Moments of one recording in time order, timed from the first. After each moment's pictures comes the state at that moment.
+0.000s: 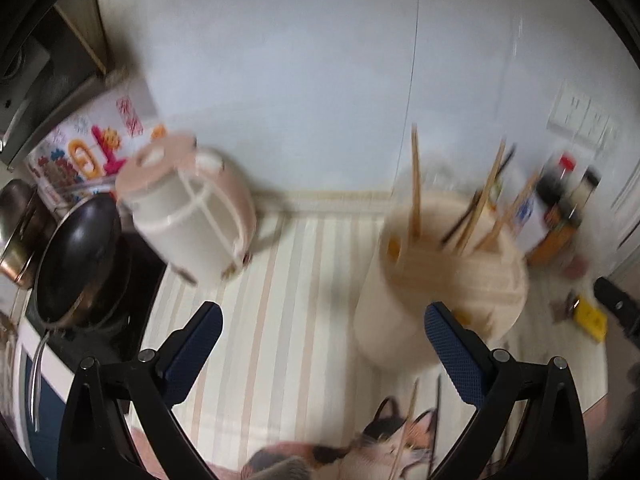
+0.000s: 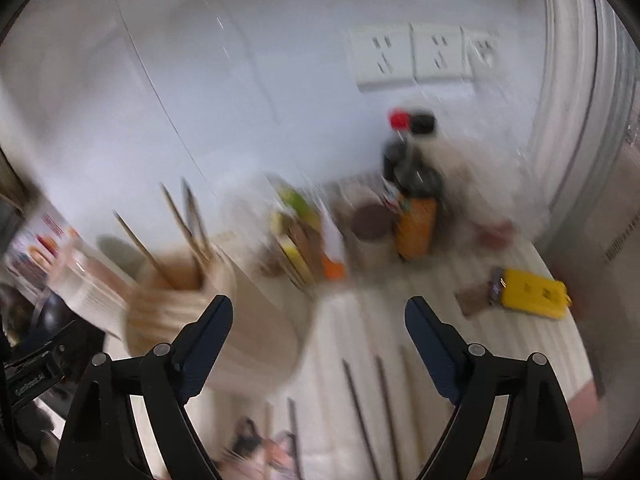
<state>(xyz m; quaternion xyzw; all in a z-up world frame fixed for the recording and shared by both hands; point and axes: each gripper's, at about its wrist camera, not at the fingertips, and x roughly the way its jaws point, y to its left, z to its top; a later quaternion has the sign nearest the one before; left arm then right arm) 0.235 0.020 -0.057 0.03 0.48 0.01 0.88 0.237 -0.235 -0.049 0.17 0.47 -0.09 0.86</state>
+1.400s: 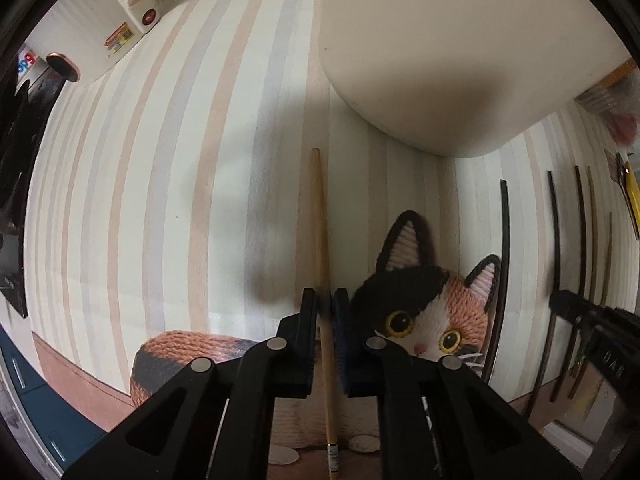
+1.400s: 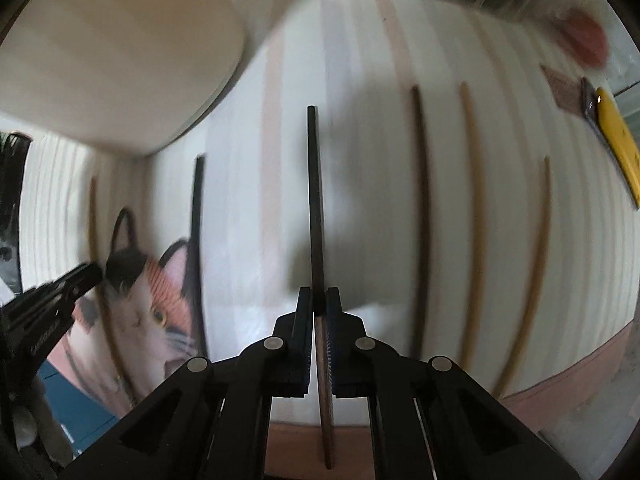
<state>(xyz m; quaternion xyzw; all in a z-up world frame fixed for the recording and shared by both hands) 0.187 0.008 -0.260 0.01 0.69 -0.03 0.72 0.181 -0.196 -0.271 0.11 0.74 -0.01 0.67</state>
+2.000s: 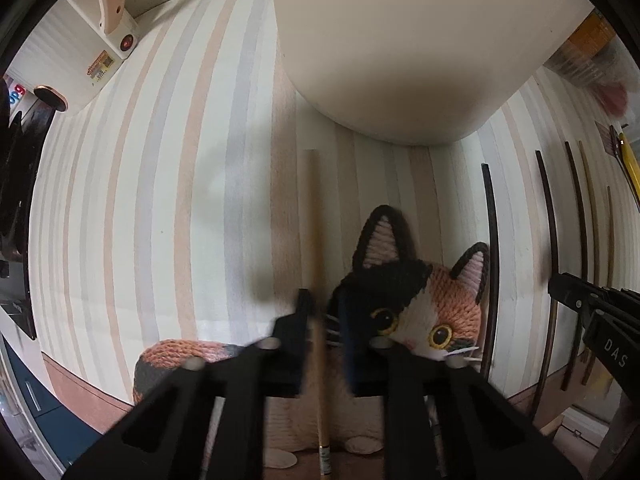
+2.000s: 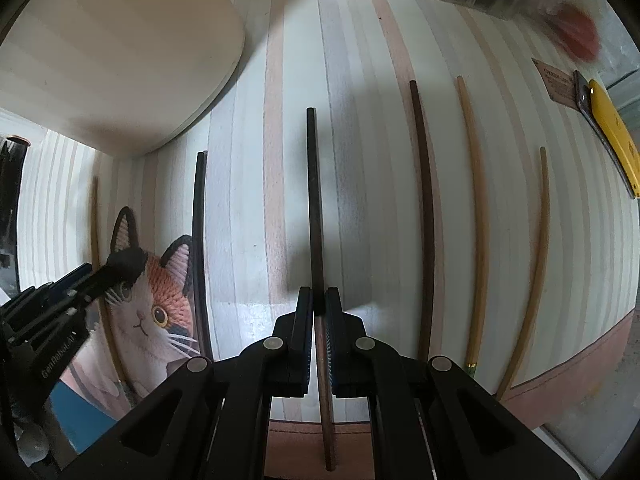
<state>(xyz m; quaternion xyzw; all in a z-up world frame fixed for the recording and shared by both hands) 0.192 -0.026 -0.257 0.05 0.68 -0.05 0.73 0.186 -0.201 -0.276 0.11 0.73 -0.03 0.67</state>
